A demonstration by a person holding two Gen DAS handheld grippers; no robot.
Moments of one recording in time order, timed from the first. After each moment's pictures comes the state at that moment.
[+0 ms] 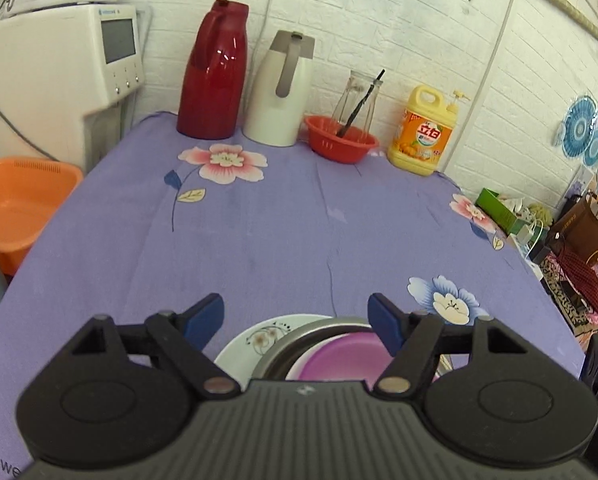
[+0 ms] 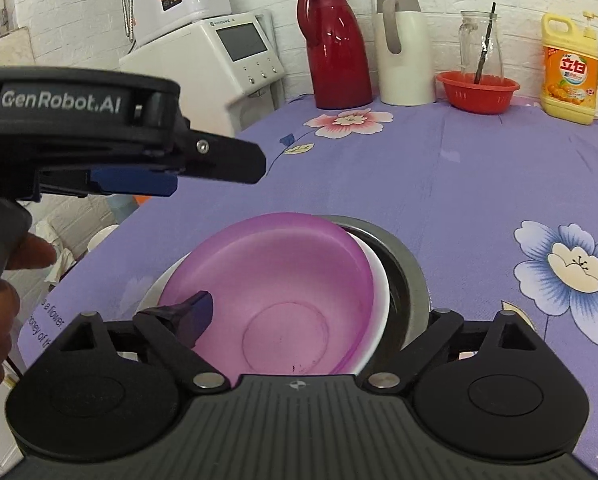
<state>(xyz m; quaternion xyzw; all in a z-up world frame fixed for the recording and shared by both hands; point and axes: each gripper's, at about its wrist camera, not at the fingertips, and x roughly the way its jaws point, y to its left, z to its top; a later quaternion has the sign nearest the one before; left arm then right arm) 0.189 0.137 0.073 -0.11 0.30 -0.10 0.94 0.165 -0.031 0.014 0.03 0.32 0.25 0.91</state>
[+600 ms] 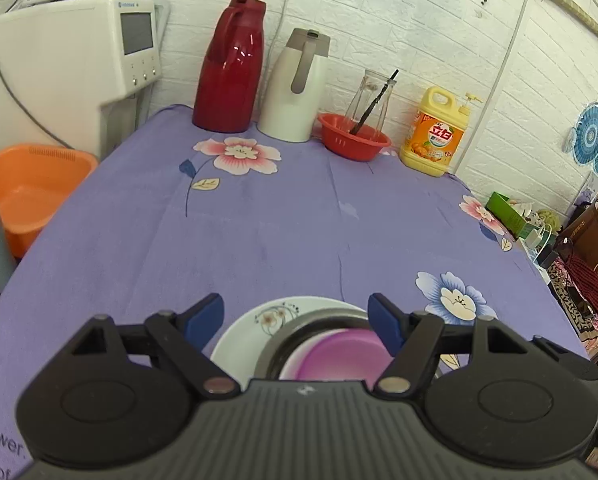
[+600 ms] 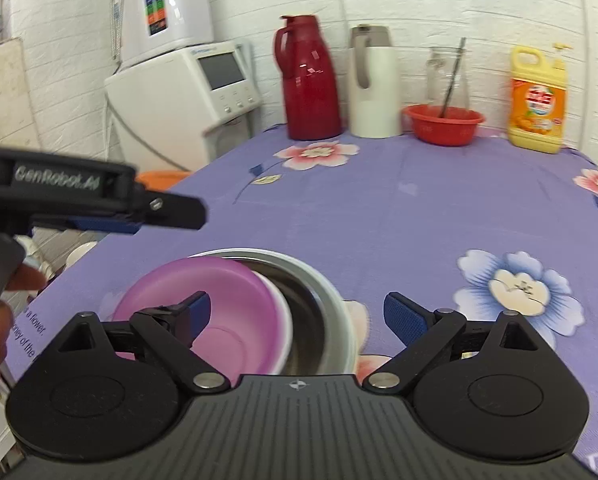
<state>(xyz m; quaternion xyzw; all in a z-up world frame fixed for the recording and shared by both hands) 0.172 0.135 0.065 -0.12 0.30 -0.08 0.94 0.146 -0.068 0.031 0.02 0.27 0.19 0.94</state>
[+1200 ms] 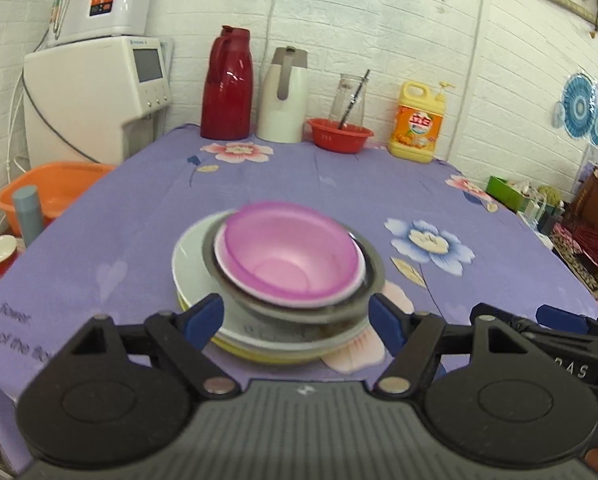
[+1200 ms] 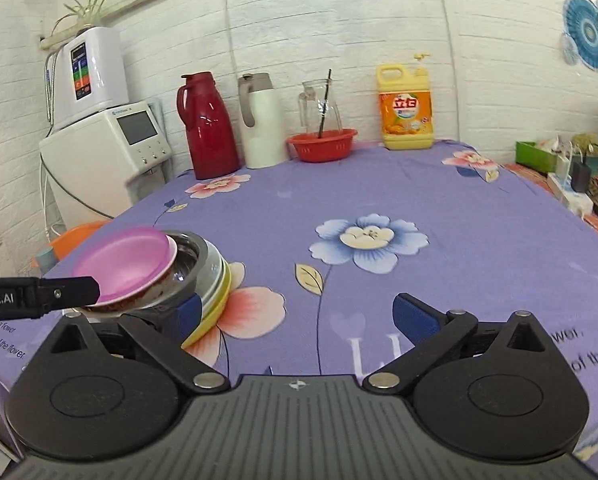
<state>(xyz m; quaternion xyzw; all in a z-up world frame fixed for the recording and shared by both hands) 0.040 0.060 0.027 -0.06 0.26 -0.05 0.96 0.039 -0.148 0.003 0.08 0.21 0.07 0.97</state>
